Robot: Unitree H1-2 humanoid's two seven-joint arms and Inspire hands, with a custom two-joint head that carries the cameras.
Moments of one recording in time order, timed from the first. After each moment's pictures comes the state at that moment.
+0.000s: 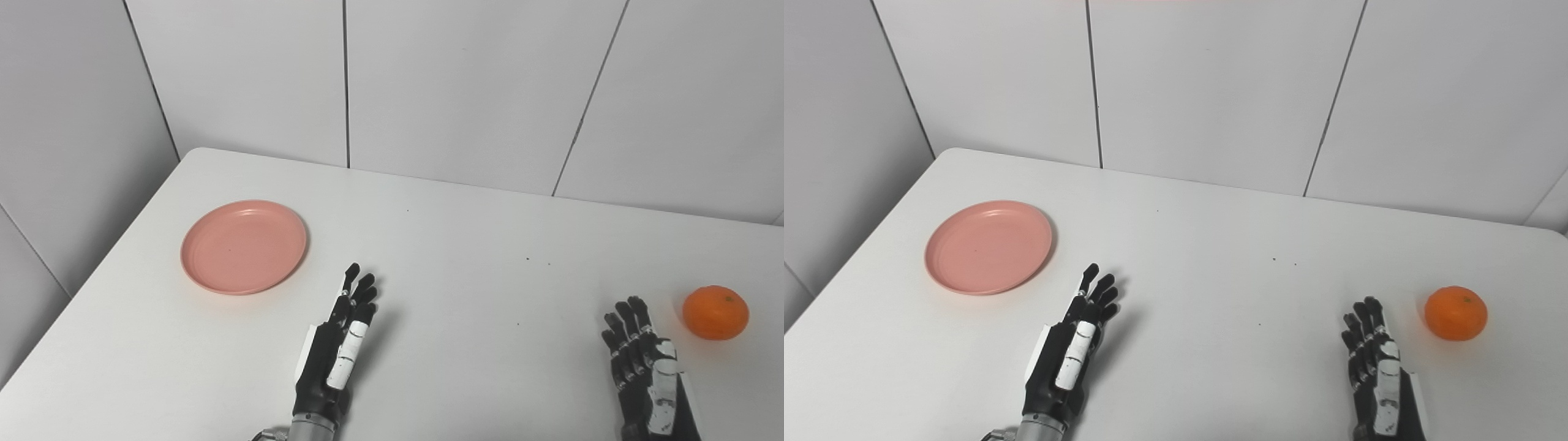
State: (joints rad) left arm 0.19 -0.09 -0.16 -0.20 -0.05 -0.10 0.07; right arm 0.07 -0.05 -0.02 -0.10 0.25 -0.08 0.14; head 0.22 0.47
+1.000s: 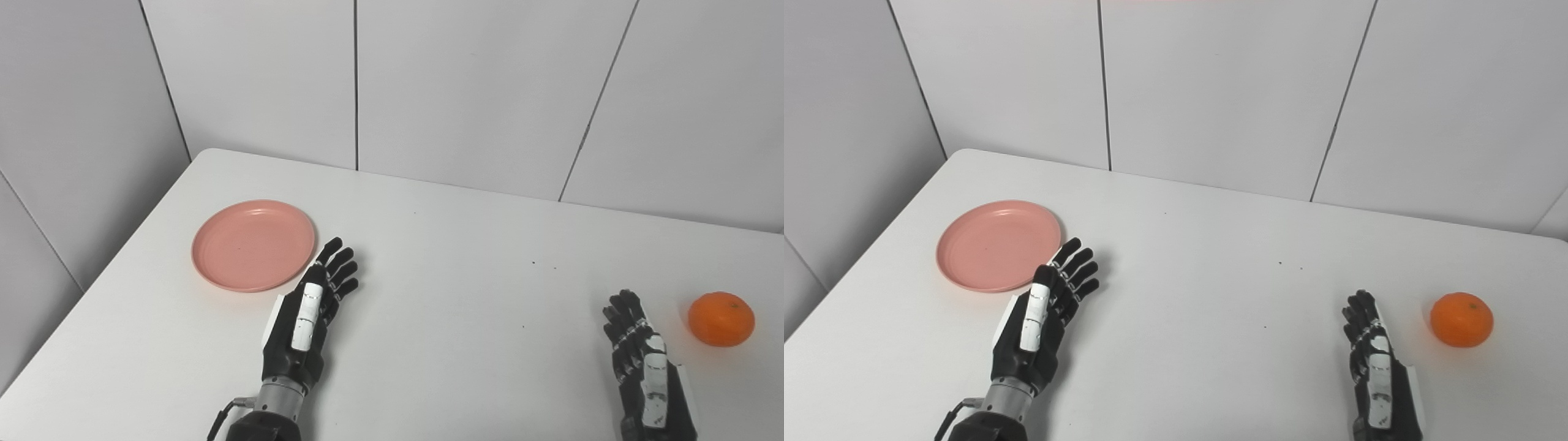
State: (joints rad) left arm 0.07 -0.03 0.00 -0.36 -0.24 0.15 0.02; right arm 0.04 -0.02 -0.02 -0.06 0.17 -0.12 0.13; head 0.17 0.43
